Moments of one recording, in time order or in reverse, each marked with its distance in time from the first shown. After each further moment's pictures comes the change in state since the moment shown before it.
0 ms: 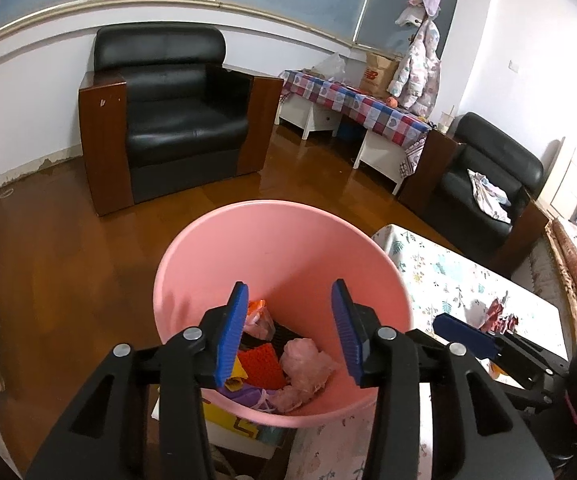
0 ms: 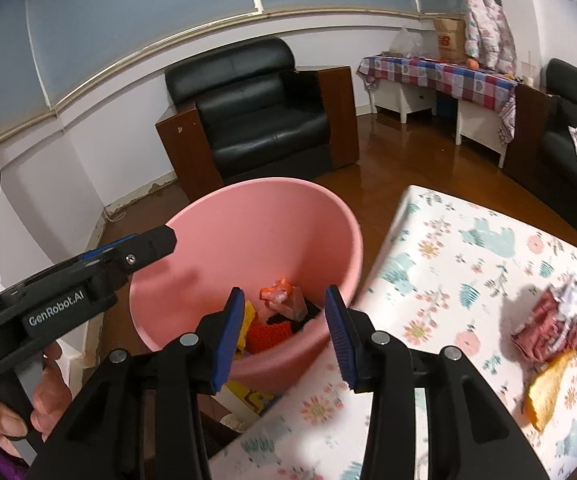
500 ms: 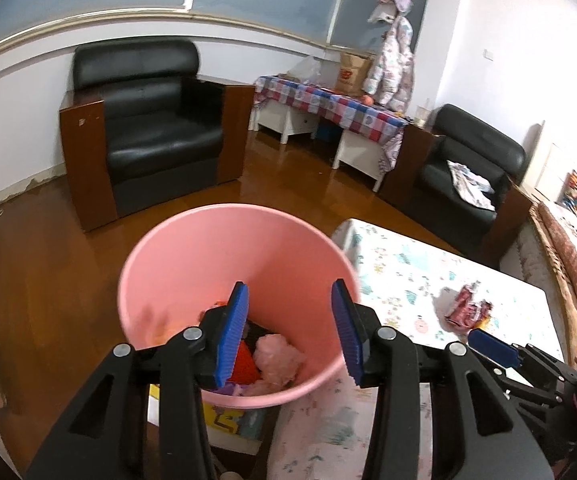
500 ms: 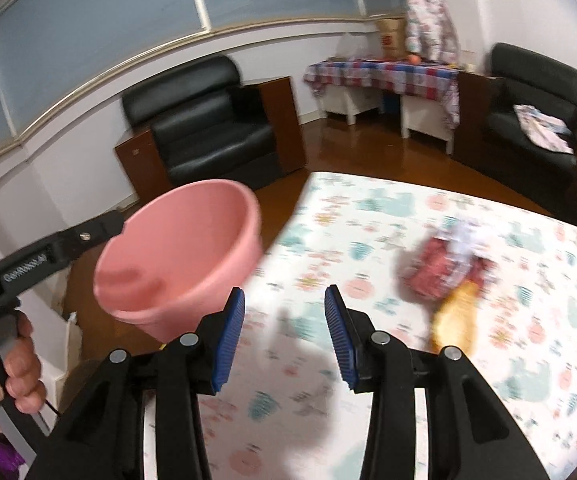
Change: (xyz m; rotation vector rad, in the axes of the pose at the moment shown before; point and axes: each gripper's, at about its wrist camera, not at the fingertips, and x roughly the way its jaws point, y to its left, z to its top) left arm -0.016 -0.043 -0.009 0.078 -0.019 -0.056; right arm -0.075 -0.063 -0.042 0.114 -0.053 -0.147
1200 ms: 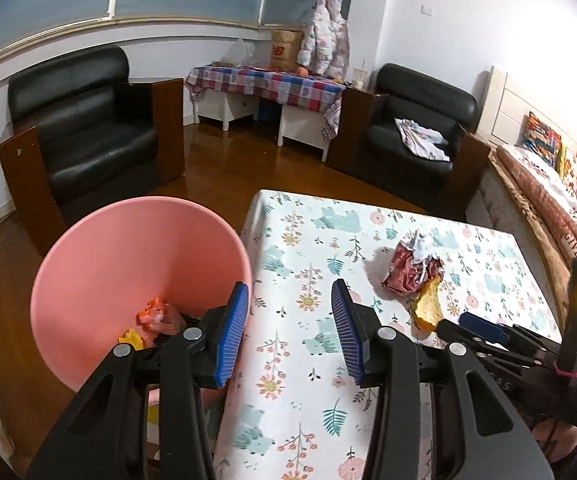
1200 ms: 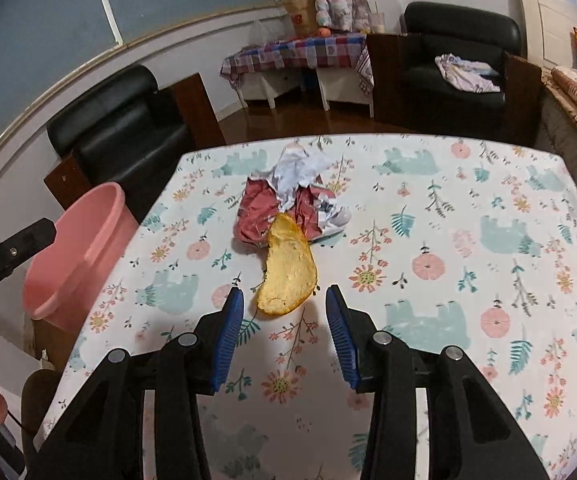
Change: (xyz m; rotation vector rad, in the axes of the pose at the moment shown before) left arm 0.030 -0.077 -0.021 0.181 0.074 -0.122; right arm -0.002 -0.100 -0.028 0.200 0.056 -0.165
